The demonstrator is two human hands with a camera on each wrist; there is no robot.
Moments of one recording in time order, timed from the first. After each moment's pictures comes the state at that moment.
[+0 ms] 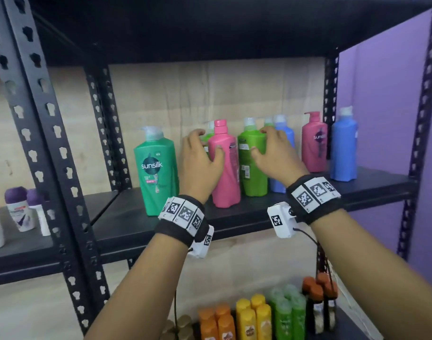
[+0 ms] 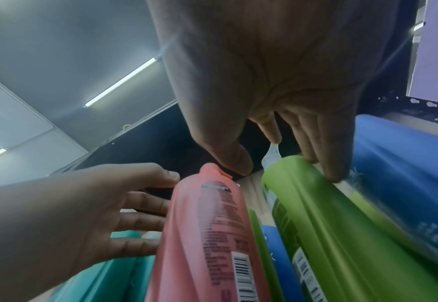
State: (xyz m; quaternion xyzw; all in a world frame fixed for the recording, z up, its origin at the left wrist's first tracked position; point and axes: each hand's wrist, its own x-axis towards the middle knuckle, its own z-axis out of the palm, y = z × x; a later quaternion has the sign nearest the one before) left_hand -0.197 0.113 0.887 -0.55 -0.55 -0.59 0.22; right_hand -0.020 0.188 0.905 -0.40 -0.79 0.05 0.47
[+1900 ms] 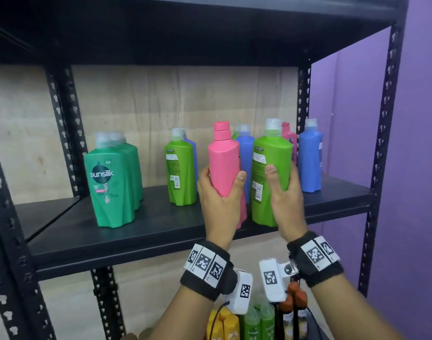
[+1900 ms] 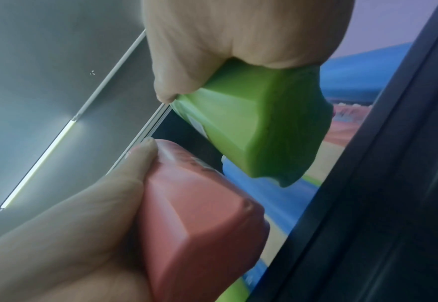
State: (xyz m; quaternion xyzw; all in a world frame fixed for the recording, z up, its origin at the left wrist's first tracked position) left_hand -0.052 0.163 0.821 -0.45 -0.45 -0.77 0.01; right_hand 0.068 0.217 0.823 -0.23 -0.58 0.32 0.71
